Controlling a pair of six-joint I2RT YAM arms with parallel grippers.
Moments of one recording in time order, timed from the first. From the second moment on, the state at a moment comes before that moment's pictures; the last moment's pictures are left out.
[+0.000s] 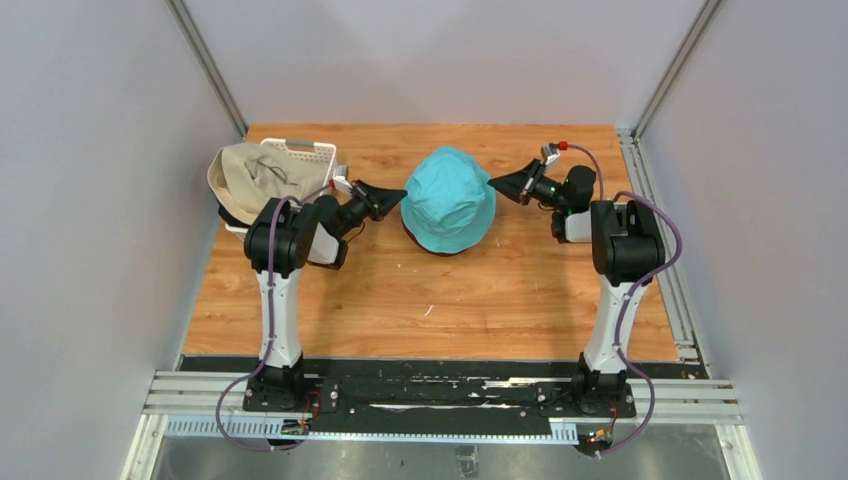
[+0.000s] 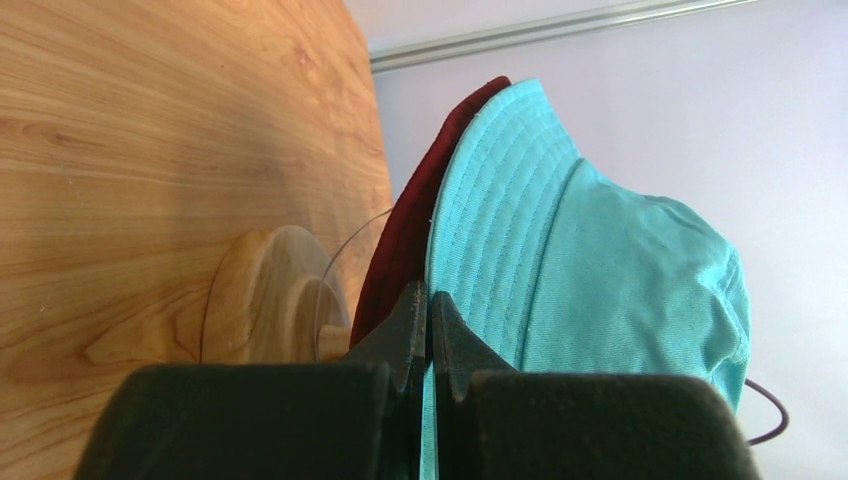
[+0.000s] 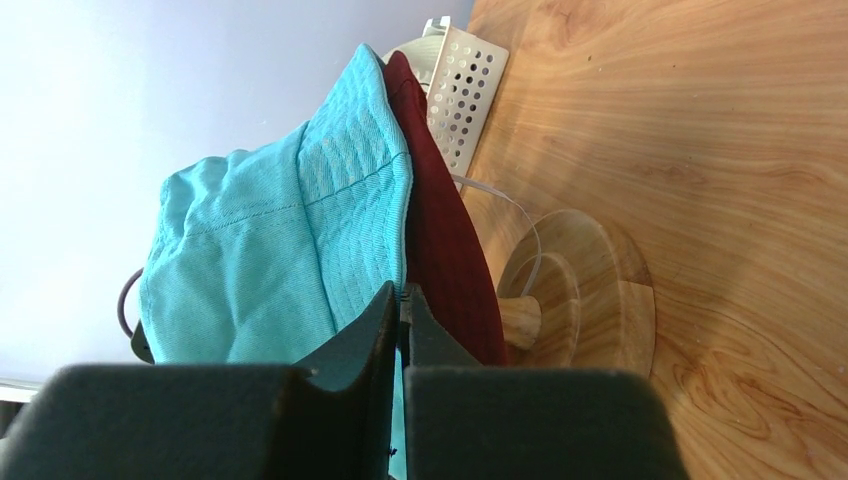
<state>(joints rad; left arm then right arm) -0.18 2.22 0.87 1.48 0.61 -1.45 0.03 2.10 1.03 1.15 -1.00 1.27</state>
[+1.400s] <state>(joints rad) -0.18 2.16 0.86 1.26 0.56 -1.34 0.01 2.23 1.08 1.22 -1.01 1.31</state>
